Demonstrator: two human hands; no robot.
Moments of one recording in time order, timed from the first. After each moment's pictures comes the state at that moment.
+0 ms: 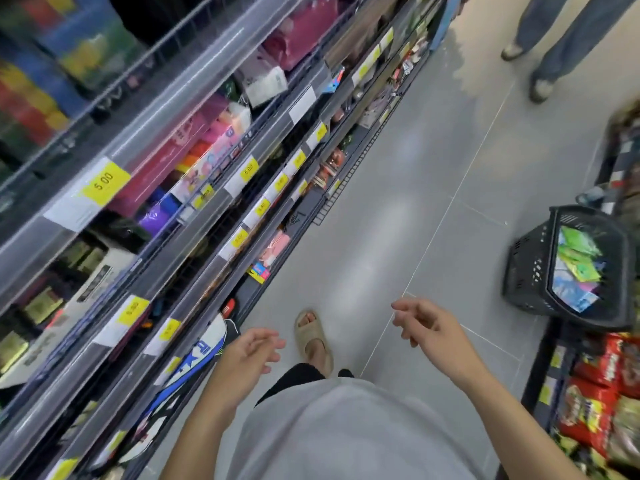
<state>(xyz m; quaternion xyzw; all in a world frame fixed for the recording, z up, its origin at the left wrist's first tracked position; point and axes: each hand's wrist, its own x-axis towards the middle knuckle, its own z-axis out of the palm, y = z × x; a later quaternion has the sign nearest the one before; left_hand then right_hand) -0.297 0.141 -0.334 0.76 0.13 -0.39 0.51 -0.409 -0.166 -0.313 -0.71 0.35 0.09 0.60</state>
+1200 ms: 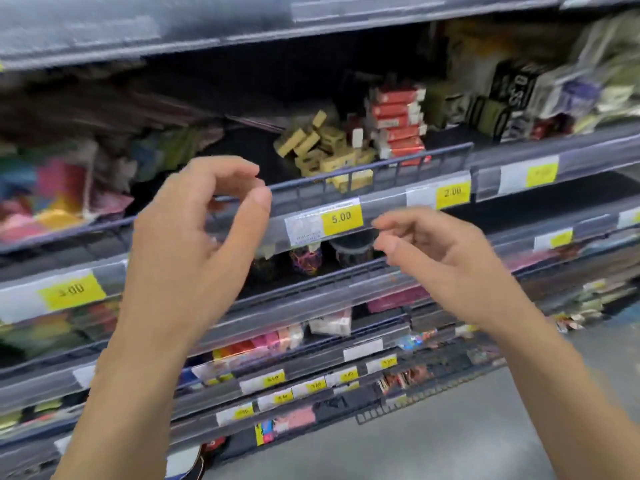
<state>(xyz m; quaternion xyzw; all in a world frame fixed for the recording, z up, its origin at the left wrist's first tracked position) 0.007 -0.060 0.011 0.86 -0.01 0.37 0.35 0.093 -0.313 -0.026 -0.77 -0.30 0.01 0.56</state>
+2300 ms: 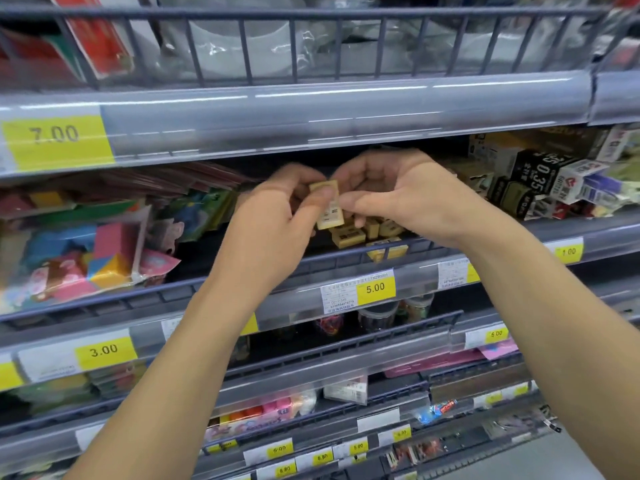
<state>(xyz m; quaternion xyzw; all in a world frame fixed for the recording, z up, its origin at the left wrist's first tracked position) 0.100 -0.040 0.043 0.87 -0.03 0.33 0.37 0.189 -0.220 0.079 -0.73 -0.42 0.09 0.53</state>
